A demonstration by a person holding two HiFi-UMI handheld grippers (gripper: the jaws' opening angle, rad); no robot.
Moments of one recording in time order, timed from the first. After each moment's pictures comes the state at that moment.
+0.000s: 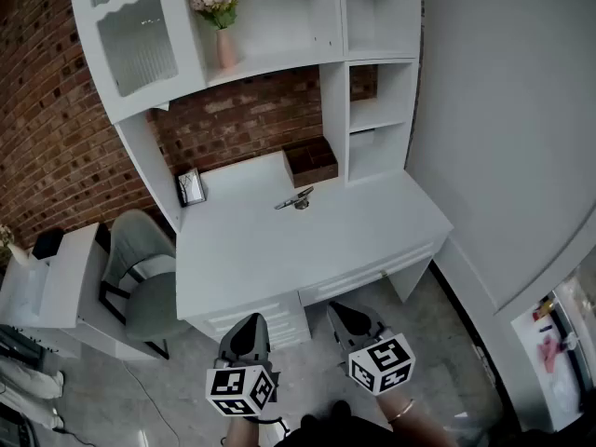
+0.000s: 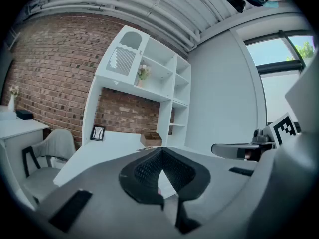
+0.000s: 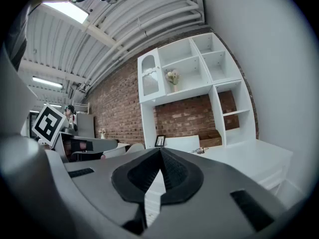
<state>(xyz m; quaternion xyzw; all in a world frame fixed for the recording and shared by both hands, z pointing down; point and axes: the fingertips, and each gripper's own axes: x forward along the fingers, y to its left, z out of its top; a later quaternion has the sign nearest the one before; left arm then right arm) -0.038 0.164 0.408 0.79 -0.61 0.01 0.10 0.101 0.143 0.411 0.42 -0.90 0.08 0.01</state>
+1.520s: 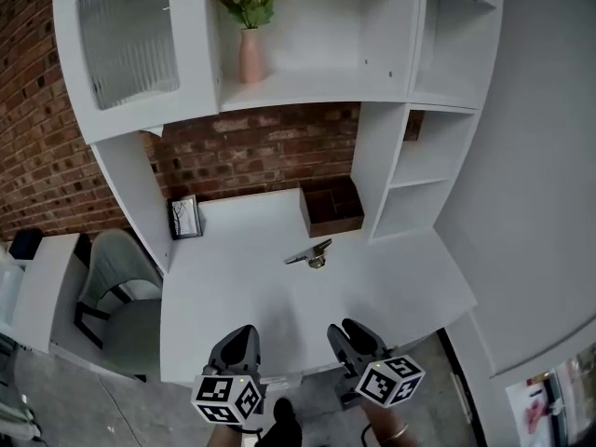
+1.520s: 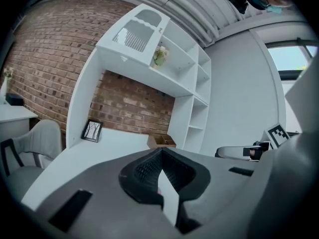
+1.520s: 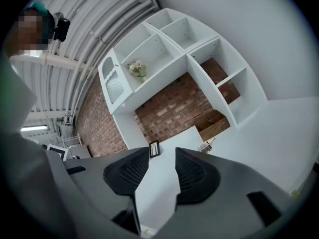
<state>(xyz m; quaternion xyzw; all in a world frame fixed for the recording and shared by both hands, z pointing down) -0.099 -0.041 0.430 0.78 -0.61 -0.01 0.15 0.072 -0.067 0.438 0.41 -0.87 0.26 -0.07</state>
